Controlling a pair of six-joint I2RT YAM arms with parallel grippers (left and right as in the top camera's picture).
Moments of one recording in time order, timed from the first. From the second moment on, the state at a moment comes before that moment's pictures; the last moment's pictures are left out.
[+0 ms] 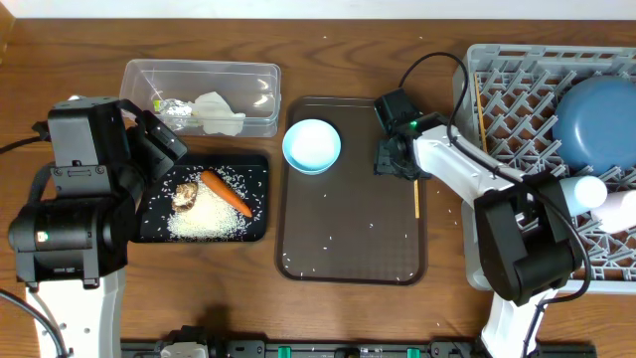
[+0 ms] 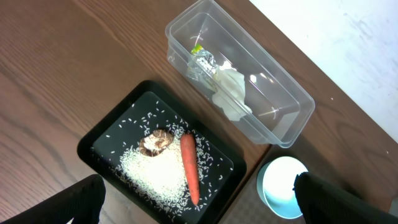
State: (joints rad) left arm 0.04 1.13 1.50 -1.21 -0.19 -0.68; right arm 0.41 2.00 1.33 -0.70 0.14 0.54
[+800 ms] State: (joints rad) left arm 0.04 1.13 1.50 -1.21 -0.19 -0.68; right arm 0.40 2.02 1.33 -0.68 0.09 0.52
